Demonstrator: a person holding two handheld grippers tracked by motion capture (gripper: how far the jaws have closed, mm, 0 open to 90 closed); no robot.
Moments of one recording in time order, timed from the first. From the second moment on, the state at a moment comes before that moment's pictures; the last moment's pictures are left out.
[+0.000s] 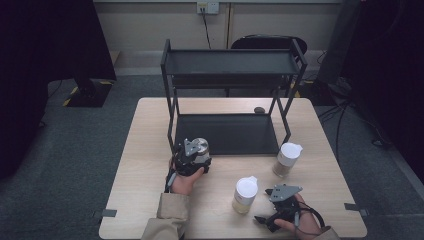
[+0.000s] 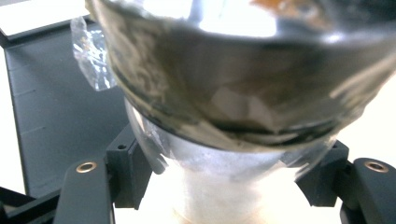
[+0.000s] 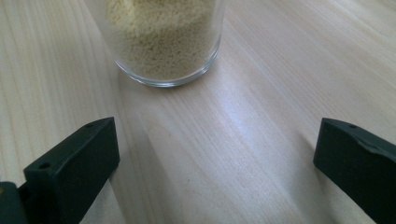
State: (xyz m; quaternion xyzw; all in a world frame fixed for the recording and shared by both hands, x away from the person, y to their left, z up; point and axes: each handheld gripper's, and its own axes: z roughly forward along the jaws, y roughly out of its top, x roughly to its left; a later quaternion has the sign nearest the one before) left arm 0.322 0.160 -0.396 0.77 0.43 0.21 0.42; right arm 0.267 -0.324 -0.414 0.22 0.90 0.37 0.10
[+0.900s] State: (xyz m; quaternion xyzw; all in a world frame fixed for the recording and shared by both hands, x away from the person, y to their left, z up) left arm 0.361 0.147 -0.392 0.76 0.46 0.22 0.41; right arm 0.267 -0.324 -0.414 0.22 0.89 0.37 0.10
